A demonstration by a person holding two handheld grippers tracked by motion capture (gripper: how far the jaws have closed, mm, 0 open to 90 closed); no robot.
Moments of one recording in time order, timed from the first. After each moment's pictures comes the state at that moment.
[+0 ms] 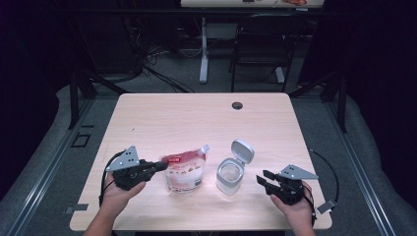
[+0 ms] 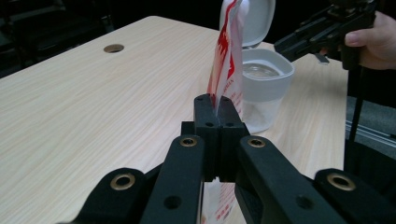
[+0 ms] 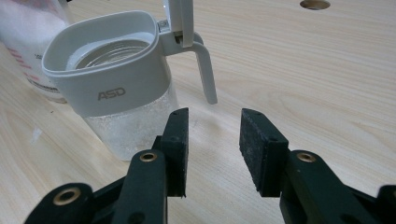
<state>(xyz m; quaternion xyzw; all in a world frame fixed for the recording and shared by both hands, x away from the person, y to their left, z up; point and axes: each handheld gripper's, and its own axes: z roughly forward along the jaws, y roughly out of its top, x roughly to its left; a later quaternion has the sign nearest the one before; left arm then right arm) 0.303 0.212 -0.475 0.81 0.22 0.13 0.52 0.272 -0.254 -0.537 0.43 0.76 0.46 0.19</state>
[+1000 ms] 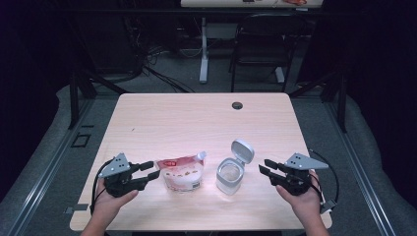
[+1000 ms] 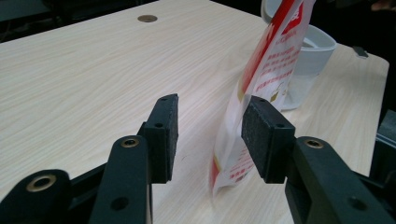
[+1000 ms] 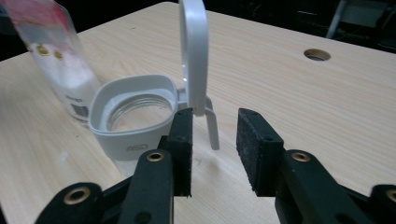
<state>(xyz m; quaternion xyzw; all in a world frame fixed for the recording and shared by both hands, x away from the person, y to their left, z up) 0.292 0.237 -0.501 0.80 0.29 0.14 0.51 0.280 -0.257 -0.486 0.37 0.77 0.48 0.20</state>
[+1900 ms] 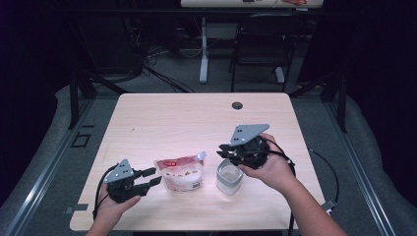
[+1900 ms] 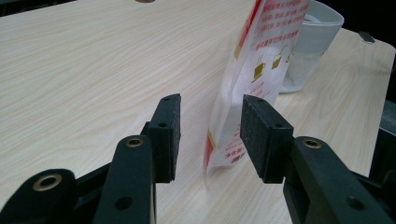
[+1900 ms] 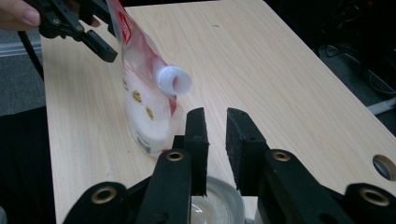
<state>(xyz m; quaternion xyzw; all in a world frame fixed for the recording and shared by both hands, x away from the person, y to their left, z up) 0.286 0.233 -0.518 0.81 0.30 0.13 0.50 0.317 -0.138 -0.391 0.16 0.89 0.40 0.17</state>
